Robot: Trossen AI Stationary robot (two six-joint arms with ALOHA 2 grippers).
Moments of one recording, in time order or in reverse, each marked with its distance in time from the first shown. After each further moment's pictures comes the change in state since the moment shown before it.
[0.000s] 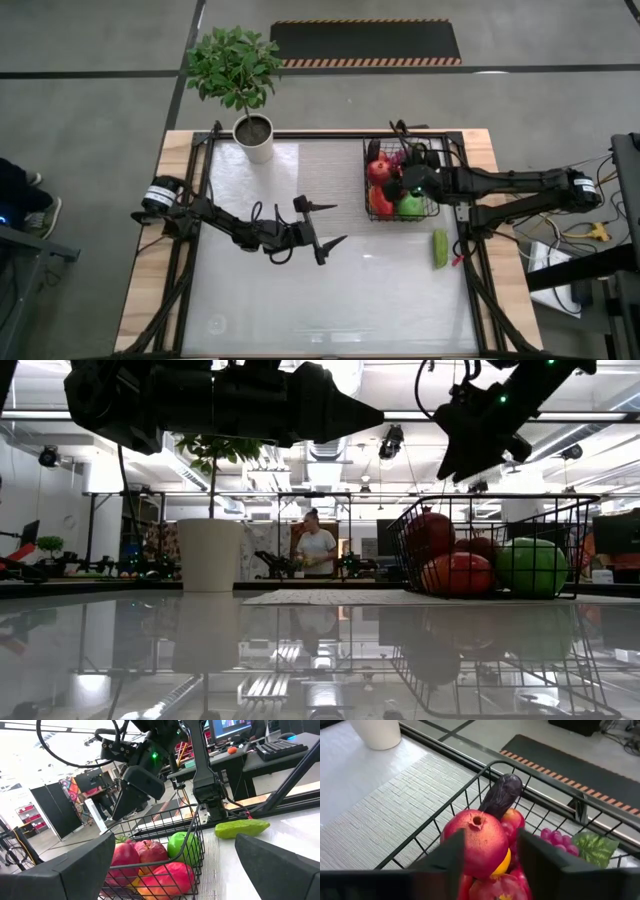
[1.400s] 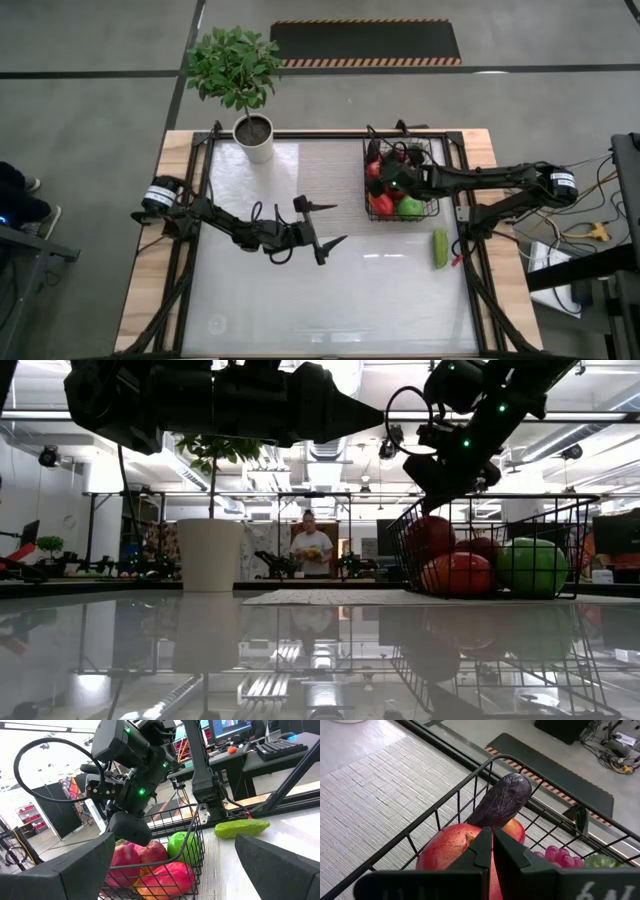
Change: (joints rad) left arm 0.000 0.000 0.000 -0.001 0.000 0.000; right arm -0.098 0.248 -0.016 0.217 0.008 -0.151
